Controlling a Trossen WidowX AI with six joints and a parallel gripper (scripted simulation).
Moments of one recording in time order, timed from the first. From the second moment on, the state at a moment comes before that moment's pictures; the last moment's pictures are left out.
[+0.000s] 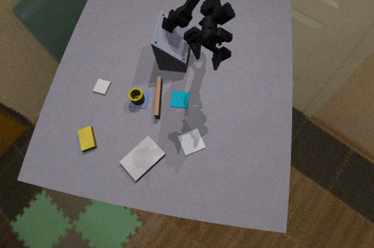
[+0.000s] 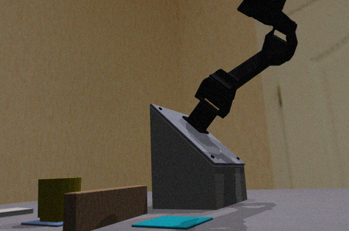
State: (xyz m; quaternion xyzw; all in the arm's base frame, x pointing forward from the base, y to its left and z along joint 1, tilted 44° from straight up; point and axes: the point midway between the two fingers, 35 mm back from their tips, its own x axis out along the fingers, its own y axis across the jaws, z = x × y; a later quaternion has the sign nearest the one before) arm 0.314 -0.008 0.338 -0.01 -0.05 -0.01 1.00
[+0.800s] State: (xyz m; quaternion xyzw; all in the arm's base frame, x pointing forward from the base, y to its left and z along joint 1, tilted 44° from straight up) arm 0.389 -0.052 0.055 -0.21 0.41 0.25 0.85
